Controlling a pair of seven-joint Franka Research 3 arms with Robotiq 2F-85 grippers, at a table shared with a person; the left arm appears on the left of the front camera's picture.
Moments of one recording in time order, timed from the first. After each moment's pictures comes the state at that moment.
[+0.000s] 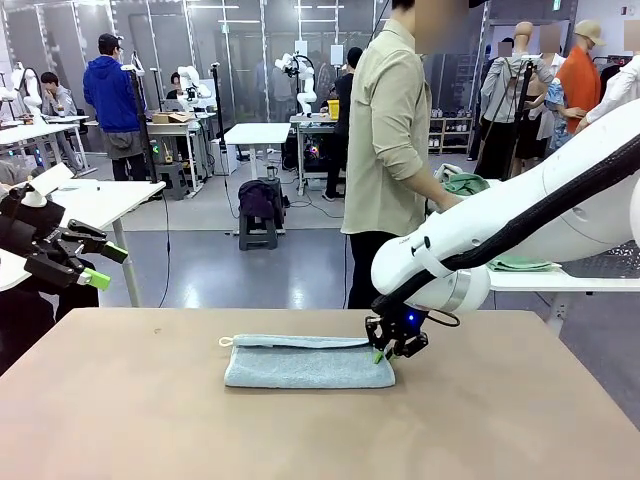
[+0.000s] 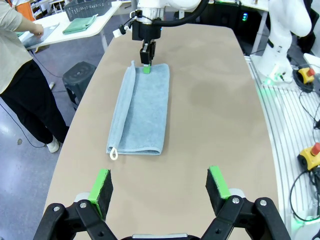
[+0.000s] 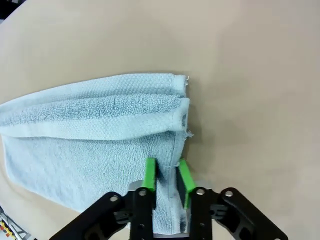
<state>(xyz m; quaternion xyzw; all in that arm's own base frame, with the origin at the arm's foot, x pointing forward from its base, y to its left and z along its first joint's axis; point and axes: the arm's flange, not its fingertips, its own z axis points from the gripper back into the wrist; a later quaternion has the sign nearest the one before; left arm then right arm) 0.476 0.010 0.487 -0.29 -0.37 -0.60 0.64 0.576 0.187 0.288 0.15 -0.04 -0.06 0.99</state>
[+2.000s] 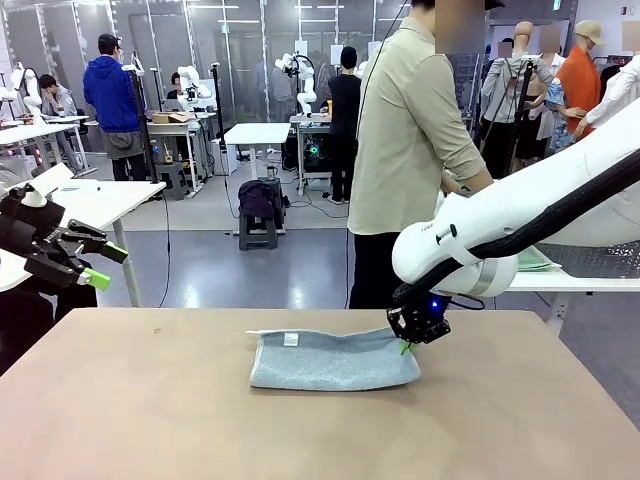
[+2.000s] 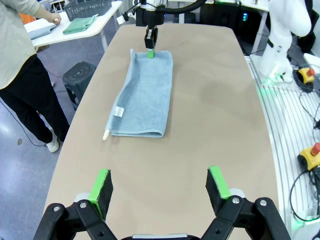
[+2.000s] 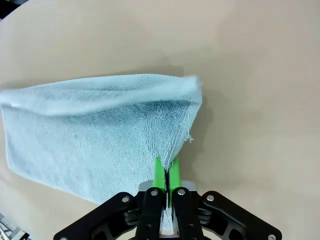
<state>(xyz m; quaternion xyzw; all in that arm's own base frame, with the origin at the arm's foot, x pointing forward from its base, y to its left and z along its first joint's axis) 0.476 0.010 0.487 -0.29 -0.37 -0.60 0.64 0.563 0.155 0.330 0.11 -0.05 -0.04 0.99</state>
